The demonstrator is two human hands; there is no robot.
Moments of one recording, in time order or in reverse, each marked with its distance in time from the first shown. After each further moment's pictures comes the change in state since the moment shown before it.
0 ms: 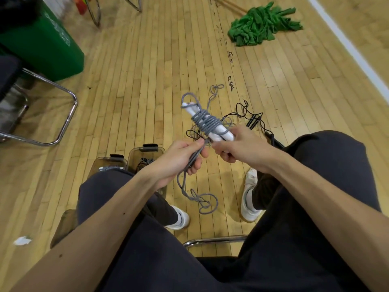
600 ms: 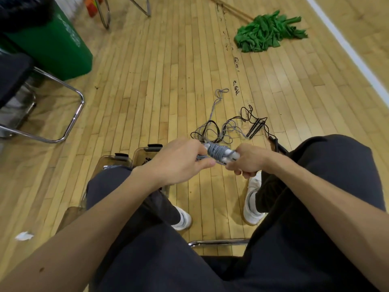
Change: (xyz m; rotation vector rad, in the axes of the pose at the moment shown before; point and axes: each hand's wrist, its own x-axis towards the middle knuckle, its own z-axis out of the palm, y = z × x) left_hand -0.034 0.028 -0.008 1.057 0.082 0.286; right_hand 0.017 0.022 0.000 -0.524 -0.190 0.311
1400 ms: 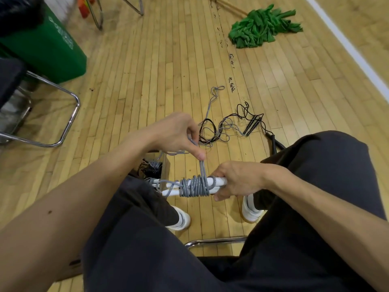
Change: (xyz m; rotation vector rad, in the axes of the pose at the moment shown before) left_hand 0.056 -0.018 -0.028 -0.114 -0.143 0.083; right_hand -0.029 -0.004 0.019 -0.214 -0.284 -0.401
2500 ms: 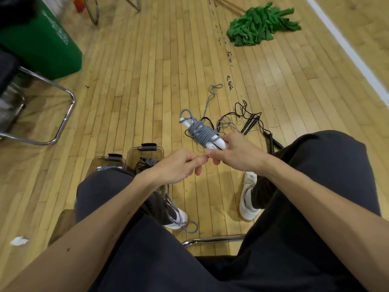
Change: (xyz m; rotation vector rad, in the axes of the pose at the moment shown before) left_hand -0.017 -0.024 0.082 -0.410 -0.011 -0.163; right_hand 0.008 0.003 -0.018 0.345 0.574 0.075
